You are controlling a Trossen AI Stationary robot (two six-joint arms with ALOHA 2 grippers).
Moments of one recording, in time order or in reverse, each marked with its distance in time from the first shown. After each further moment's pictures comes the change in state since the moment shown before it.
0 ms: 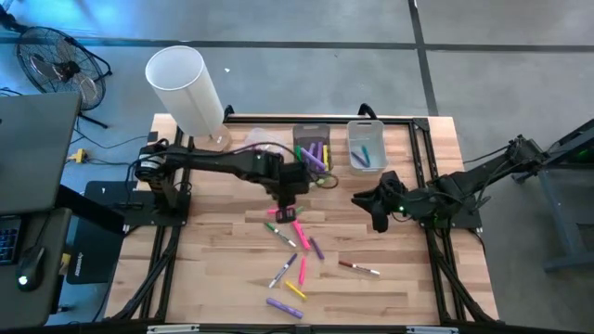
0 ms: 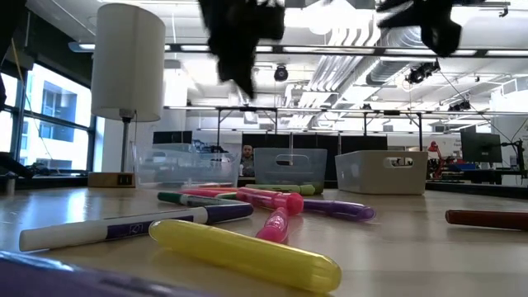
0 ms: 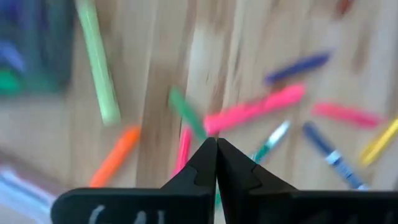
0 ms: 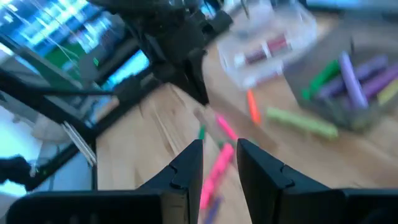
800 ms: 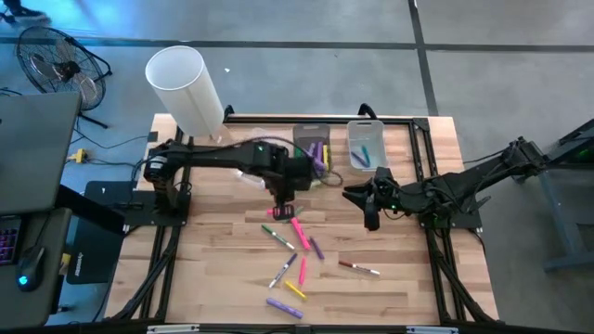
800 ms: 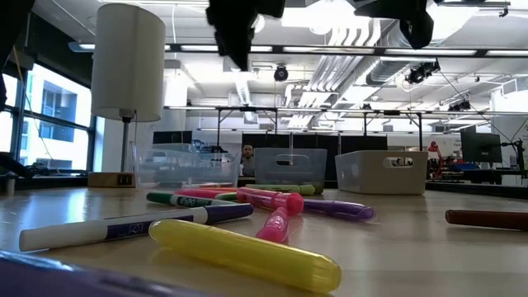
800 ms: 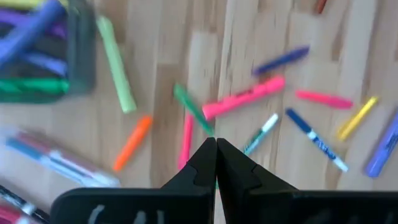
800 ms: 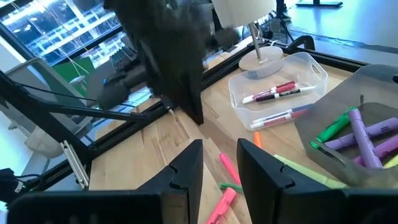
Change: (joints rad) left arm -0.011 0.071 0.301 -0.324 -0.014 0.040; right arm -0.056 0.067 0.000 0.232 0.009 -0.227
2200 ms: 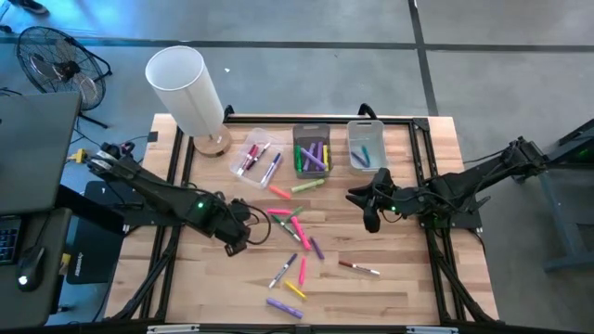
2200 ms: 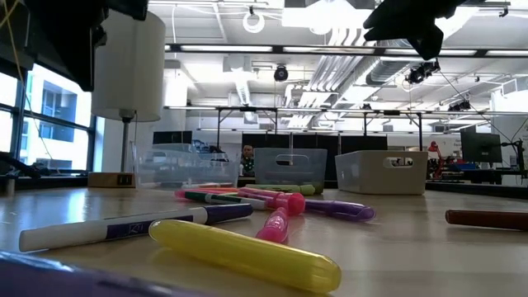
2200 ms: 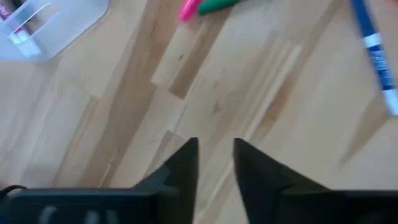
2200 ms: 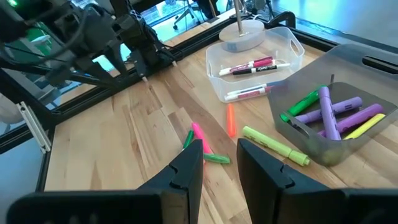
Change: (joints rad) left arm -0.460 -0.449 -0.692 0.082 -0.318 -0.844; right arm 0.002 0.000 0.000 -0.176 0.003 0.000
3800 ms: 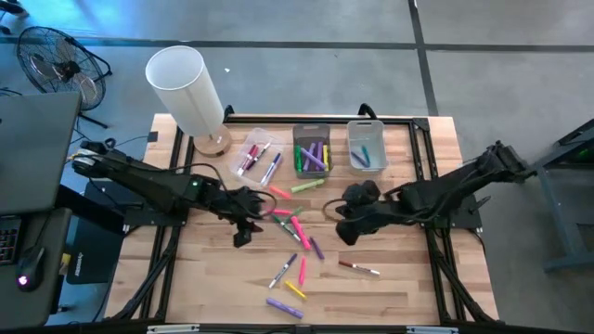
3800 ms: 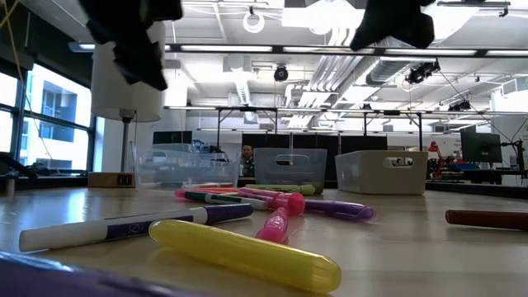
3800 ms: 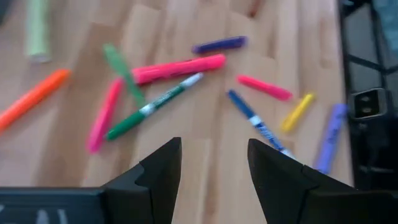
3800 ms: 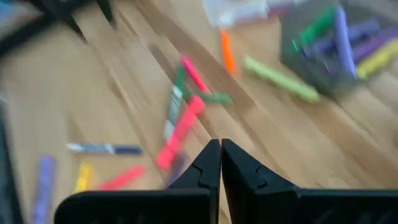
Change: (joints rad) left arm 0.216 -0.188 -0.297 0.700 0.232 0.474; right arm 0.008 0.379 0.399 -0.450 -0.124 0.240
